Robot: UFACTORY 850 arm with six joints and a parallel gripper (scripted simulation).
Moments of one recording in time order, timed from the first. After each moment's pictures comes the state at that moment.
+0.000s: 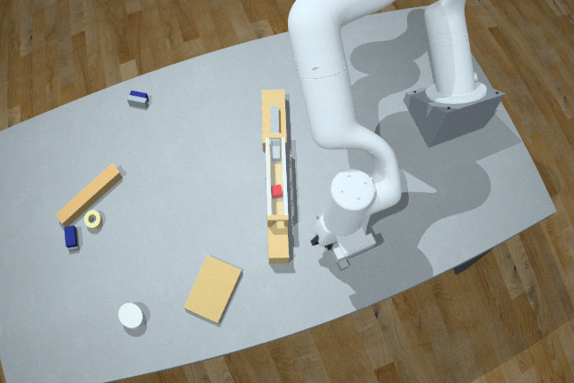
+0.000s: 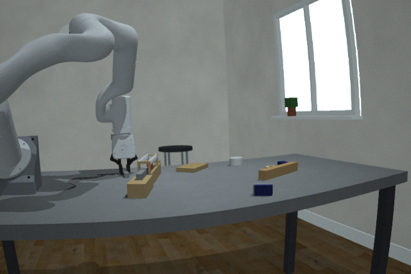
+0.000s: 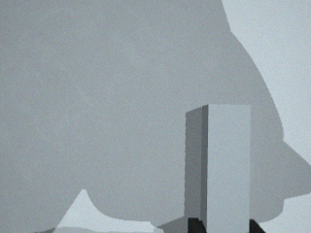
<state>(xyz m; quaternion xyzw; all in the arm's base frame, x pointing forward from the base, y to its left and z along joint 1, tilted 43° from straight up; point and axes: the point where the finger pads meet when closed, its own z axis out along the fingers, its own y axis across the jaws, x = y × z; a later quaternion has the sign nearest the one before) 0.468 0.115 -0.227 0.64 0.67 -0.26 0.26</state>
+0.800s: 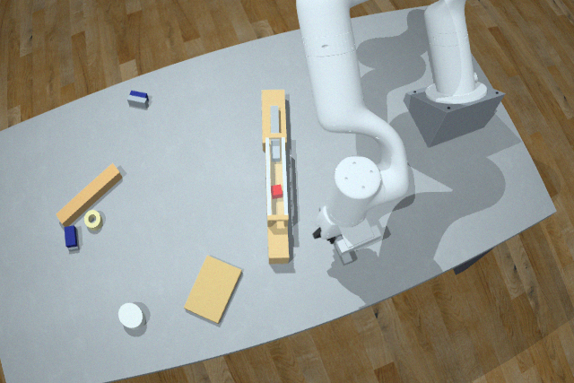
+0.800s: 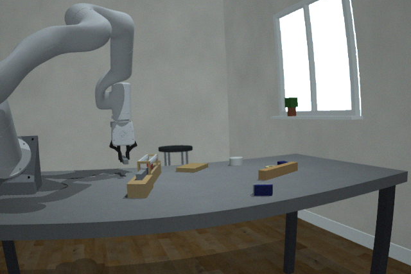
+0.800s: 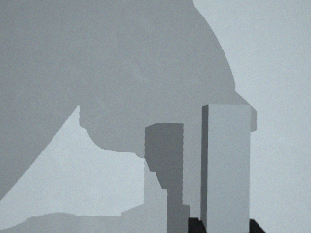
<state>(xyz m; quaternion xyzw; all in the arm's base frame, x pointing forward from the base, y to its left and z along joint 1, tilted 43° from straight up) 0.468 0.154 -0.187 0.65 0.67 -0.26 0.26</state>
